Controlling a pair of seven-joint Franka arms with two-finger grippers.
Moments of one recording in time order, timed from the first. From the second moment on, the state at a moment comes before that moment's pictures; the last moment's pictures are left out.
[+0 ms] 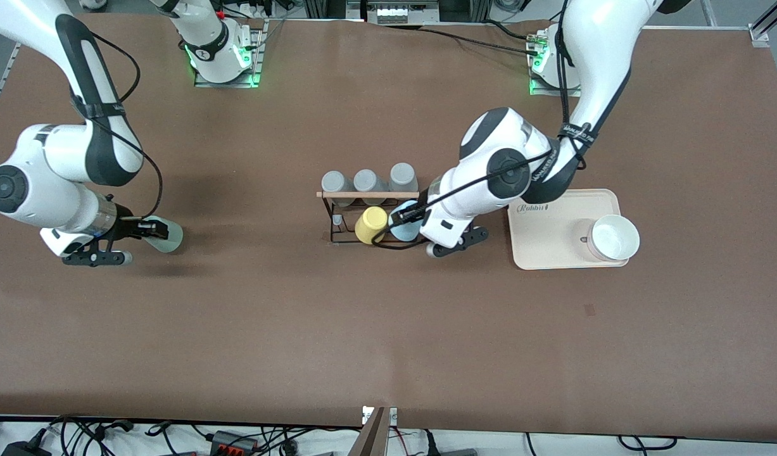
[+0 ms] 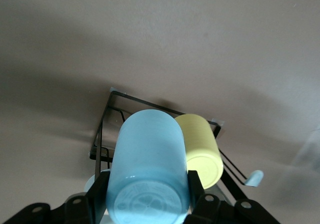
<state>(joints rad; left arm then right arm) -0.26 0.62 -0.42 -1.46 -0.18 2.11 -0.92 -0.09 0.35 0.06 -1.85 -0.01 2.11 -0.05</state>
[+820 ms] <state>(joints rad) -0.29 0.67 -0.41 -1.46 -0.09 2.11 -0.92 0.06 0.35 0.06 -1.61 0.02 1.84 0.18</state>
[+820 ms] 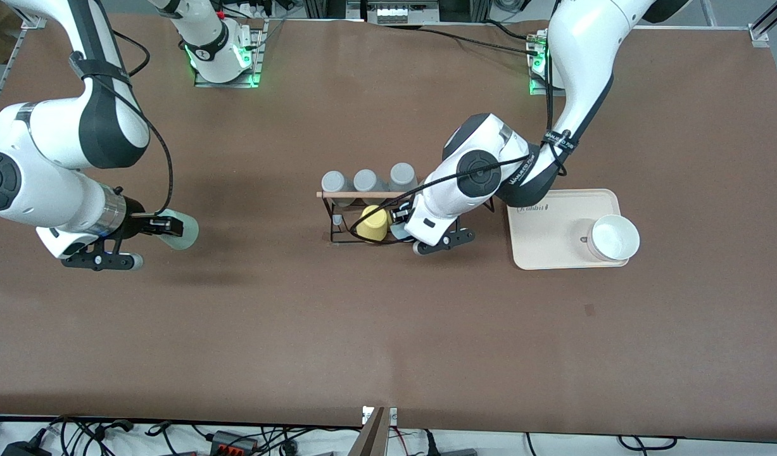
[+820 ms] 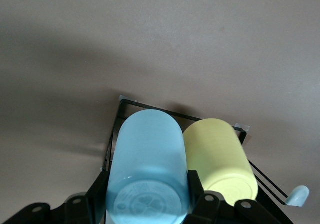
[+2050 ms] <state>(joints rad) 0.15 0.37 -0.40 -1.36 0.01 1.57 -0.33 0.31 0.38 0.07 -1.51 0.08 1.82 0.50</state>
